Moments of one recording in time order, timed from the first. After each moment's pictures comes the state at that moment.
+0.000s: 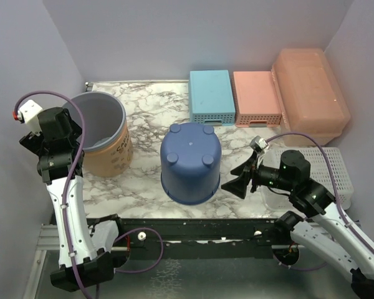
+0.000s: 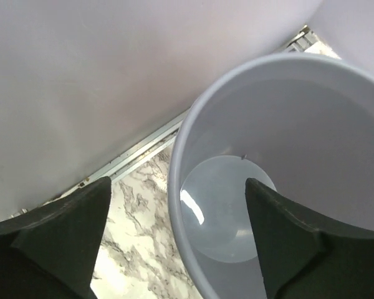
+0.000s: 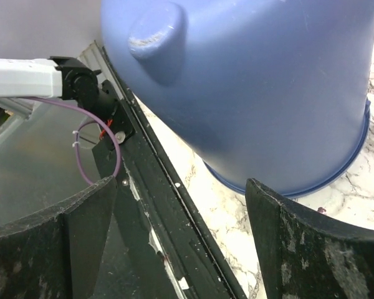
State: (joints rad) left arm 0.27 0.92 1.23 -0.79 -0.50 -0.39; right arm 0.62 0.58 0.67 -0.38 -0.54 0.31
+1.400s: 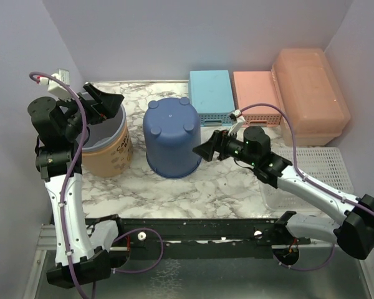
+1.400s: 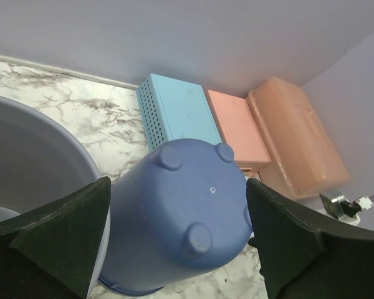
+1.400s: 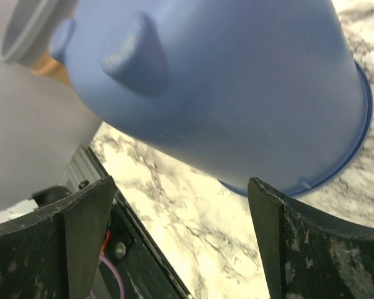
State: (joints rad) left arm 0.23 0.94 1.31 -0.43 0.59 -0.53; right arm 0.71 1.14 0.79 0.15 -0.21 0.62
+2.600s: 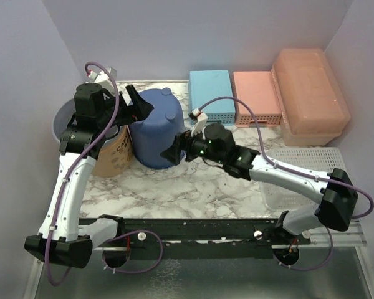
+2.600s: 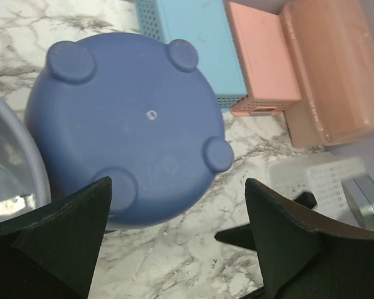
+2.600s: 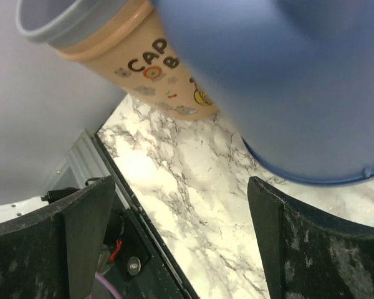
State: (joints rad) left arm -0.15 1.10 1.38 -0.62 0.32 -0.45; right arm 0.93 1.44 1.10 0.09 -0.11 0.54
